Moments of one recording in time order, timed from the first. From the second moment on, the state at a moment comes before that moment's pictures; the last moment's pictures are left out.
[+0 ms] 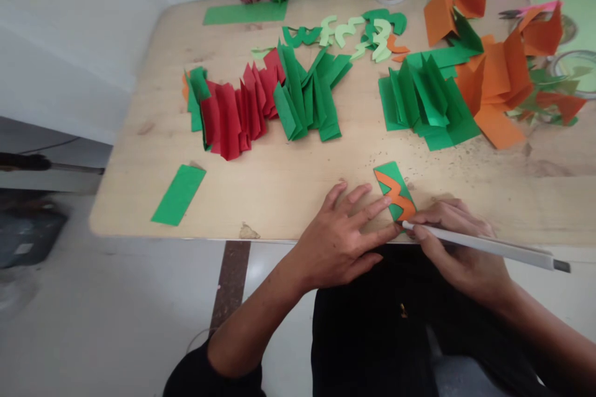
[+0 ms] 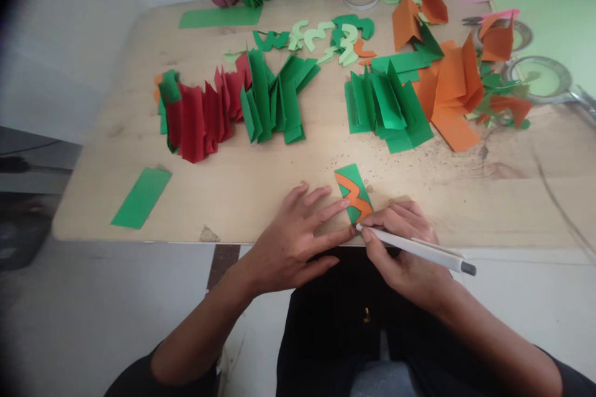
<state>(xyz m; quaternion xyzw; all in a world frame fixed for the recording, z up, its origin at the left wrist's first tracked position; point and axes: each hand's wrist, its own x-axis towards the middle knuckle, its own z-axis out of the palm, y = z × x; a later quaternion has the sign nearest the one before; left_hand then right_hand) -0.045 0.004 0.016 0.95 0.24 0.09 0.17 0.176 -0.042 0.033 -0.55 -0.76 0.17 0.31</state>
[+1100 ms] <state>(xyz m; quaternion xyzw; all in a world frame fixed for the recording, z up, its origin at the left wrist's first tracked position) -0.044 0.005 0.016 0.95 0.24 0.09 0.17 0.177 -0.044 0.030 -0.55 -0.76 0.17 0.31</state>
